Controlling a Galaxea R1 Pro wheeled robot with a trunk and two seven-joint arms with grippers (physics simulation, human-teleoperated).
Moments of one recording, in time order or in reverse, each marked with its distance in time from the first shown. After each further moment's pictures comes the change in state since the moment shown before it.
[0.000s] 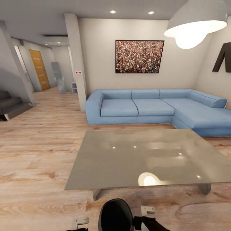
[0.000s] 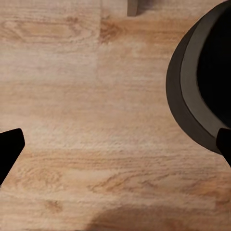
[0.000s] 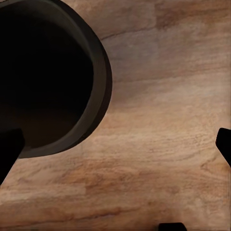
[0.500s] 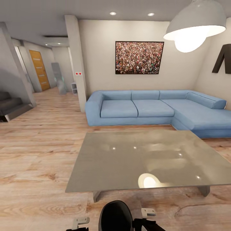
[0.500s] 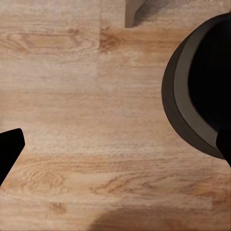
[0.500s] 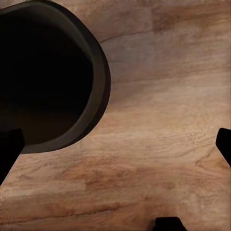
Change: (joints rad) left arm 0.000 0.000 -0.012 0.000 -0.008 -0.014 0.000; right arm 0.000 0.003 0.002 0.039 0.004 -0.043 0.000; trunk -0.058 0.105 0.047
